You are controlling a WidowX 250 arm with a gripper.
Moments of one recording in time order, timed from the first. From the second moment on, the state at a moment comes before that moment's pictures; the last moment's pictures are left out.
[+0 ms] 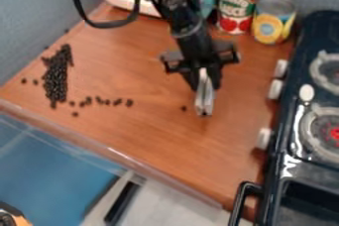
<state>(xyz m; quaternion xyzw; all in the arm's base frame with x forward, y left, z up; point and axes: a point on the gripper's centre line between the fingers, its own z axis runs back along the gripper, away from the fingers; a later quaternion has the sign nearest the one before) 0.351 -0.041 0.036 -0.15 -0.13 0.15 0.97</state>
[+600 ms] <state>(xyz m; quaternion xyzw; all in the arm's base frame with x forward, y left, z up) 0.328 -0.003 0.008 -0.10 -0.16 0.12 0.98</state>
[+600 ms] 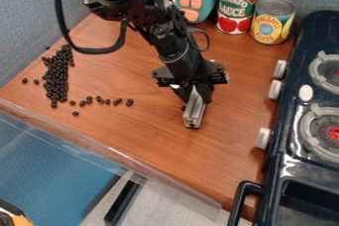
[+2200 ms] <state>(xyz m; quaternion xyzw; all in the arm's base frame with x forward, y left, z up) 0.269 0.178 0.012 -0.03 -0.17 0.18 0.97</state>
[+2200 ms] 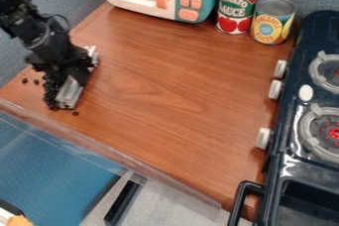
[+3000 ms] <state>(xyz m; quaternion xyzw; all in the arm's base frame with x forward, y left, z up) 0.267 0.168 0.020 -0.08 -0.17 0.20 0.96</state>
